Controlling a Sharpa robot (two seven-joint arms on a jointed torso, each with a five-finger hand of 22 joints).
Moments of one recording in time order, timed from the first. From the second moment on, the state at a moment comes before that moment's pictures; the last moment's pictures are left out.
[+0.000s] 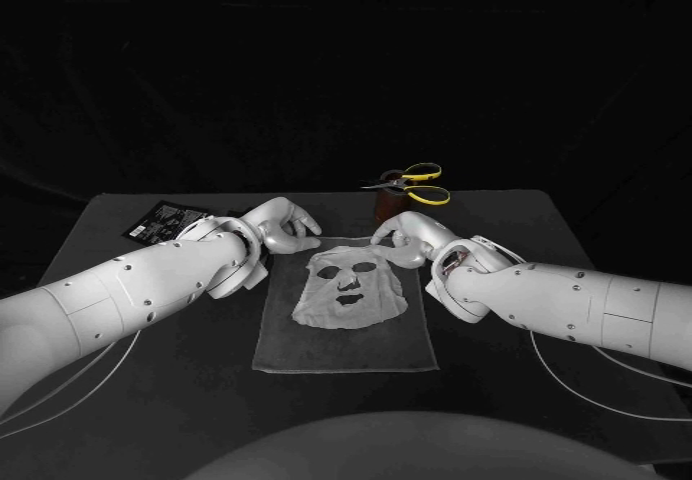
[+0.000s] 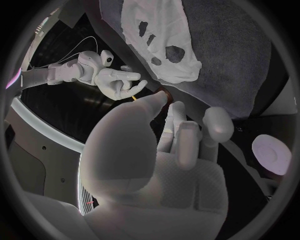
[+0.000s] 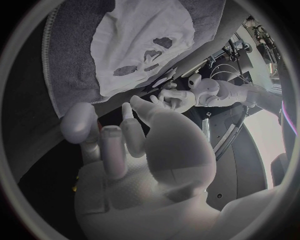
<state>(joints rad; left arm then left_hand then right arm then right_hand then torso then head) 1.11 -0.55 -0.09 1.11 -0.98 -0.24 0.07 1.38 -0.26 0.55 0.12 0.05 0.91 0.14 0.26 0.25 0.86 0.06 1.10 0.47 1.45 0.00 1.49 1.30 0.10 1.27 0.10 1.25 1.20 1.03 -0.68 -0.14 1.34 -1.19 -0.59 -0.05 1.24 -0.06 0.49 -0.07 0.05 0.90 0.14 0.31 0.30 1.43 0.05 1.31 1.31 1.47 -0.02 1.51 1.31 0.10 1.39 0.08 0.96 1.31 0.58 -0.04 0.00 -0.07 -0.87</state>
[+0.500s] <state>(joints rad) 1.11 -0.45 -0.09 1.00 -1.05 -0.21 -0.02 1.37 -0.26 0.47 0.13 0.05 0.96 0.11 0.31 0.27 0.98 0.04 1.23 0.62 1.47 -0.02 1.53 1.31 0.10 1.34 0.08 1.32 1.28 1.05 -0.54 -0.14 1.18 -1.27 -0.51 -0.08 1.22 -0.08 0.48 -0.08 0.05 0.89 0.14 0.29 0.29 1.43 0.06 1.32 1.31 1.46 -0.02 1.51 1.31 0.10 1.39 0.08 0.96 1.31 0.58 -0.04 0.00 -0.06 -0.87</state>
